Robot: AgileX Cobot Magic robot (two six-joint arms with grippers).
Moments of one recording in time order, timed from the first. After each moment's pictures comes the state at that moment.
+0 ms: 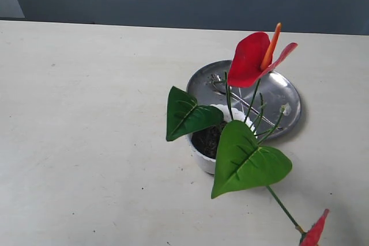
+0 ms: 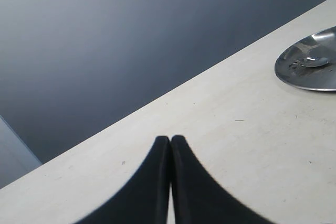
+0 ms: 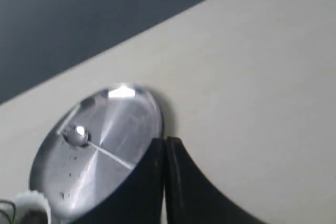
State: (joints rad) left arm -0.38 0.00 0.00 0.42 0.15 -0.01; right arm 0.55 0.34 -0.30 -0.88 0.75 1.42
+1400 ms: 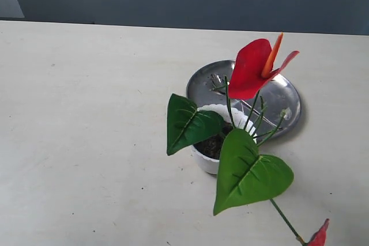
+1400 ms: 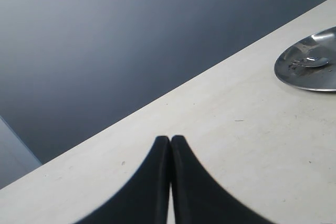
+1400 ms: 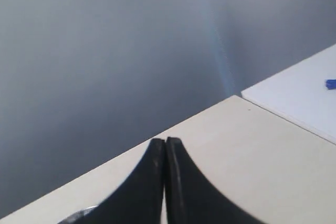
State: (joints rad) left arm -0.38 0.00 0.00 0.42 0.15 -0.01; right arm 0.01 0.01 -0.37 -0.63 0.58 0.94
